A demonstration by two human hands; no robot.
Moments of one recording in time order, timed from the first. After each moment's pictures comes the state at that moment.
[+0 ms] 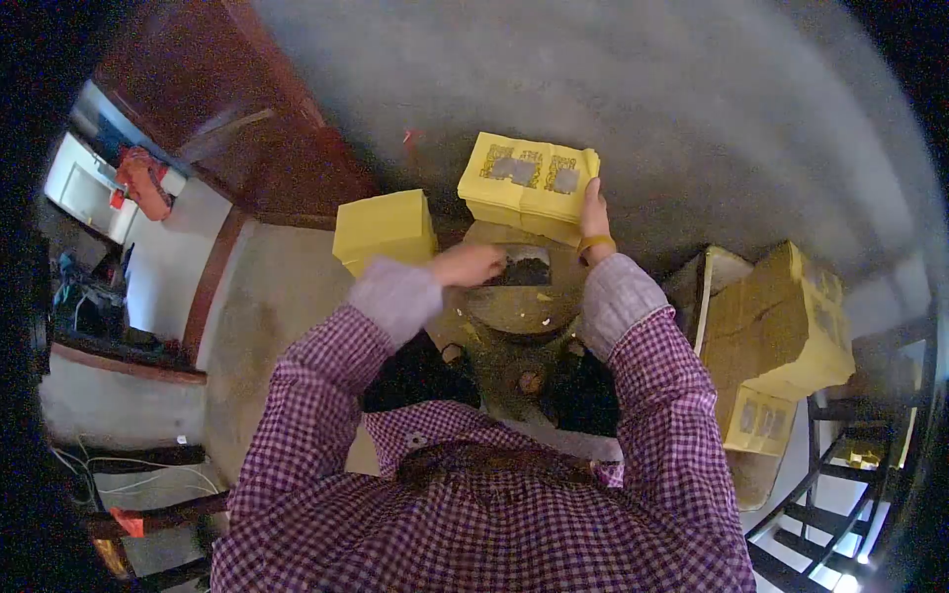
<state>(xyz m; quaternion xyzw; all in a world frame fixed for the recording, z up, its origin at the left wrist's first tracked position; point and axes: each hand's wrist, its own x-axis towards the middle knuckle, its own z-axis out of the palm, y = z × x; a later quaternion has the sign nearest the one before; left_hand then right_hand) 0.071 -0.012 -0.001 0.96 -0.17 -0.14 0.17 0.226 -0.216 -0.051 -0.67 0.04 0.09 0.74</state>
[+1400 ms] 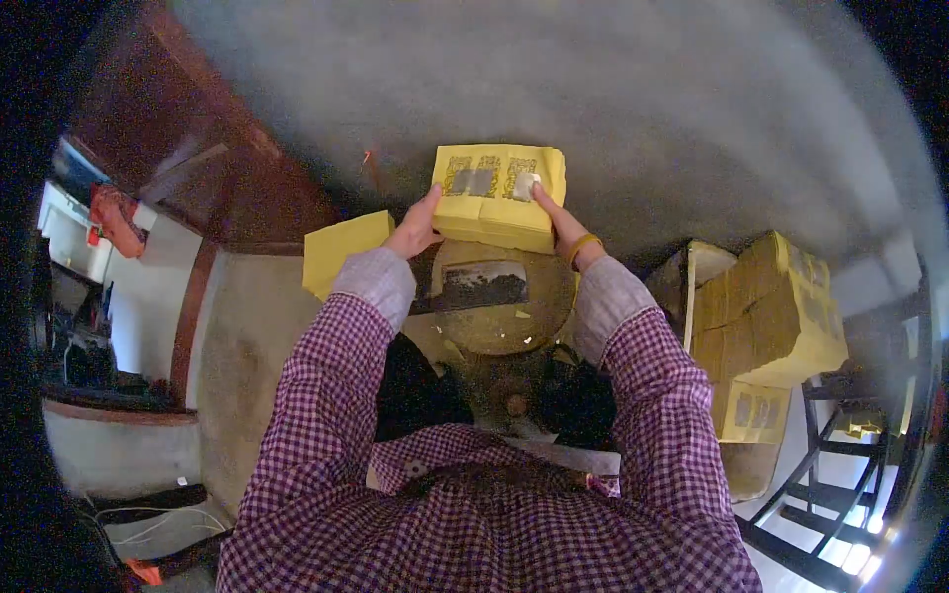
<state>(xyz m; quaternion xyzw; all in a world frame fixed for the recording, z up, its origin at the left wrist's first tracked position) 0.158 0.040 -0.013 0.57 0.14 -0.13 0.80 0.211 -0.218 0.000 -0.53 -0.01 0.38 0.76</state>
